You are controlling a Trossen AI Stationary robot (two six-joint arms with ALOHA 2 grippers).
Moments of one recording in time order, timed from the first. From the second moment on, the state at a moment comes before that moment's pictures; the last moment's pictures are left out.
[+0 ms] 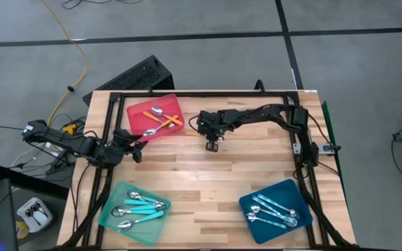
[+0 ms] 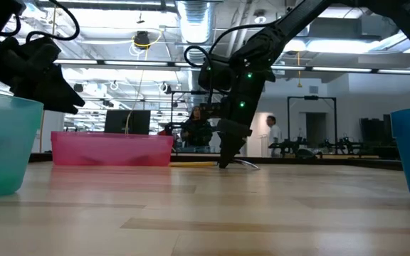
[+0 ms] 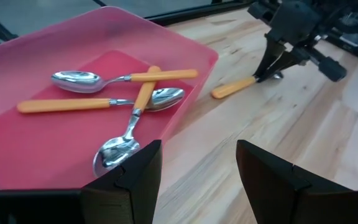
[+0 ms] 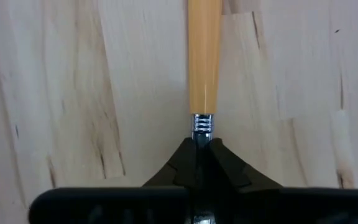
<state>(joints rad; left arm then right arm) -0.29 0.39 0.23 -0.59 -0.83 -0.85 -0.27 2.08 1.38 -0.54 0.08 -0.15</state>
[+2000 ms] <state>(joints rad) -0.29 0.39 0.39 -0.58 -0.80 -0.68 -0.13 1.93 1.38 0.22 0.11 -0.06</state>
